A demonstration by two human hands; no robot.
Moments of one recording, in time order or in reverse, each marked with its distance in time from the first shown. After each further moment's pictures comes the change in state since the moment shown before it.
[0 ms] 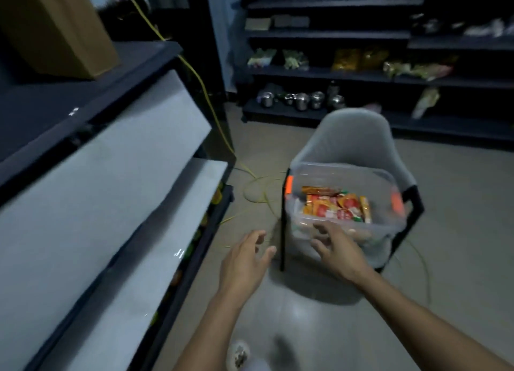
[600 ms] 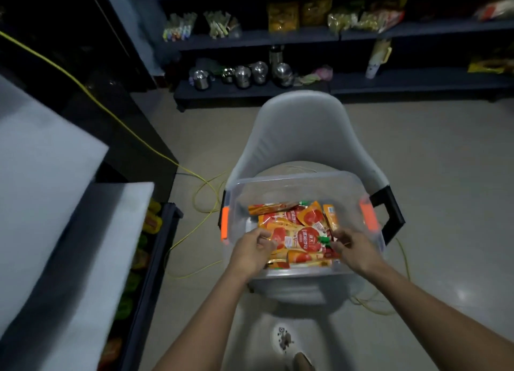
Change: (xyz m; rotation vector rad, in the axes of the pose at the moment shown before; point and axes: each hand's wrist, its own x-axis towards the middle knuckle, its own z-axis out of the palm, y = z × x) left_hand 0.281 0.075 0.190 -0.179 -0.425 -0.112; right_hand 0.200 0.215 -0.051 0.281 0.055 0.532
